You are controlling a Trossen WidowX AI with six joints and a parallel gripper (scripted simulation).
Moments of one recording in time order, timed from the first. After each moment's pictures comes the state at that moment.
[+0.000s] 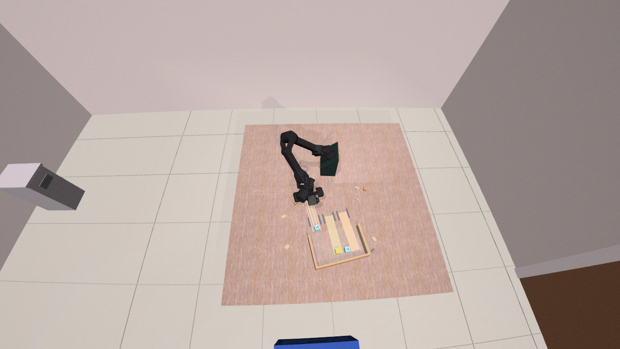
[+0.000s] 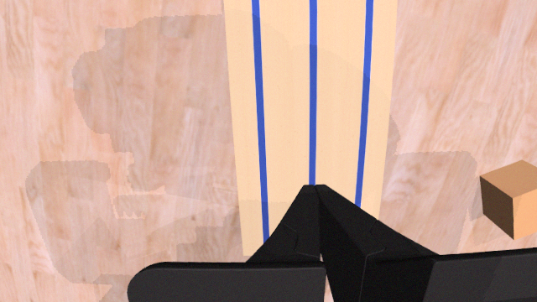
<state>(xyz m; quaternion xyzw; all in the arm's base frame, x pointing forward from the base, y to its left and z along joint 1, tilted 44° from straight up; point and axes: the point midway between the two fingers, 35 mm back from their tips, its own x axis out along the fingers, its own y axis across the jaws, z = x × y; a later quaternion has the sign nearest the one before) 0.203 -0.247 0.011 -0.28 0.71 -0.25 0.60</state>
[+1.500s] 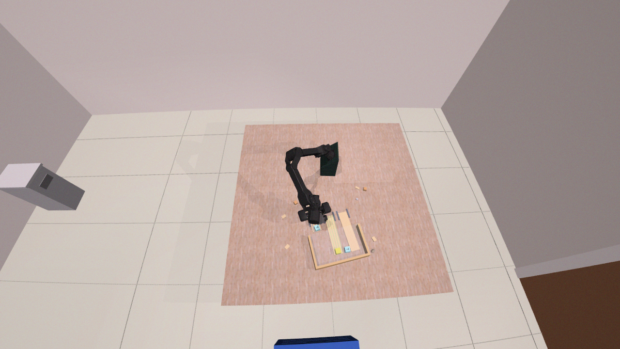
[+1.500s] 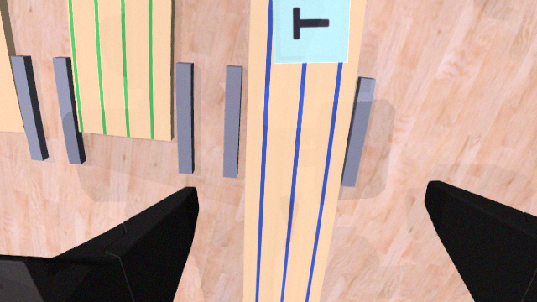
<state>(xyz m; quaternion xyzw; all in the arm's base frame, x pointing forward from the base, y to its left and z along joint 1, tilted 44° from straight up) 0.350 -0.216 0.029 -0.29 0.73 -0.22 0.58</state>
